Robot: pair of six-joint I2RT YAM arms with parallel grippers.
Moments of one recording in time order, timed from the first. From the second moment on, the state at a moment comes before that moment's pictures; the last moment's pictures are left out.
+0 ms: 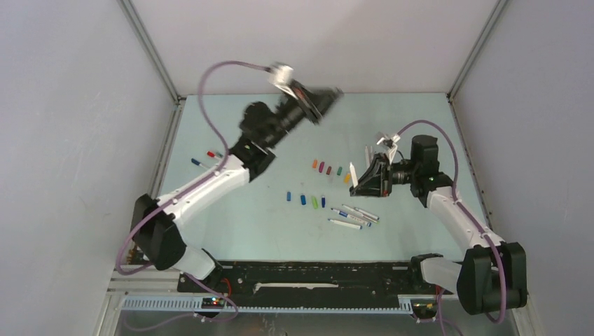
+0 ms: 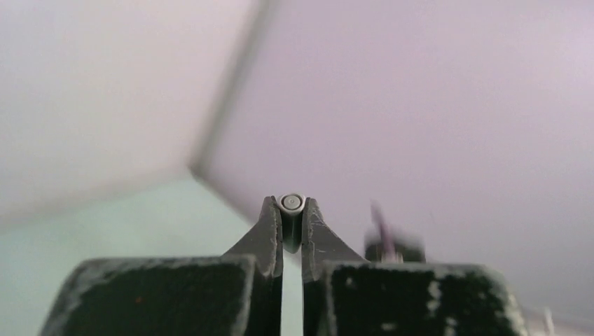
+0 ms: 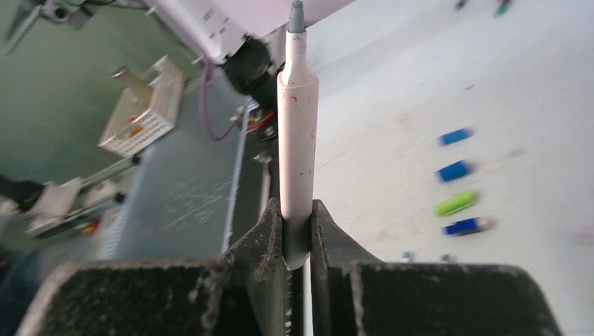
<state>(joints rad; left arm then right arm) -0.78 1.50 1.26 0.47 0.24 -0.58 0.12 1.15 0.73 0.01 -1.48 0.09</state>
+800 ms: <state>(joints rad) -0.58 0.82 0.66 0.33 0.14 -0.59 0.06 1.13 0.83 -0.69 -0.84 -0.66</state>
